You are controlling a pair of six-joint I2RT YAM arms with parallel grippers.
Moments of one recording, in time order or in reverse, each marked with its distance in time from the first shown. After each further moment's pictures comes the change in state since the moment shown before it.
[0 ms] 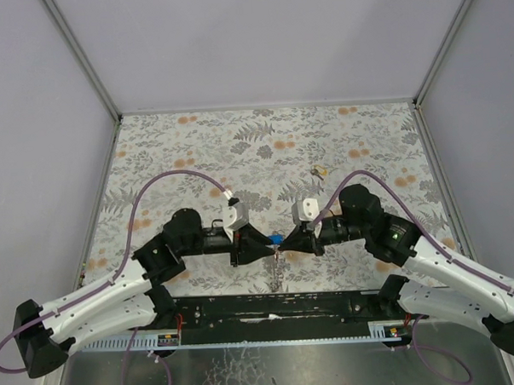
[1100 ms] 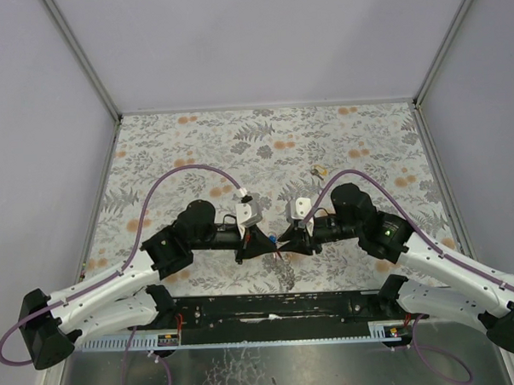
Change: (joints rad) left arm 0.005 0.088 0.057 -0.096 0.013 0.055; right arm -0.011 0.041 -0.009 -0.014 0.051 -0.015
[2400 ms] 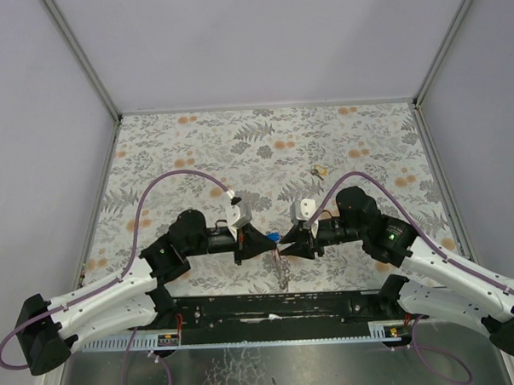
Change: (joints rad) left arm 0.002 -0.064 -0.136 0.226 -0.048 -0.092; right arm 0.000 -0.047 -0.036 0.036 -0.019 0.055
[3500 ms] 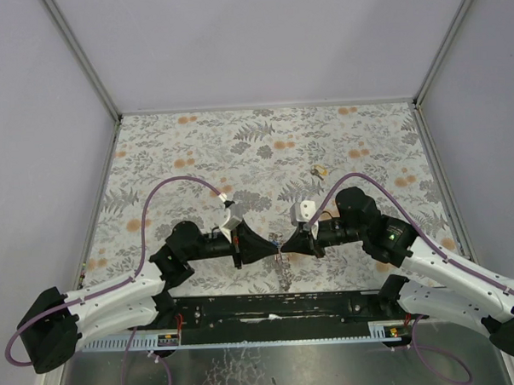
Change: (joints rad) left arm 0.029 0.046 -0.189 0.432 0.071 -0.216; right arm -0.002 -0.001 0.000 -0.024 -0.008 -0.023
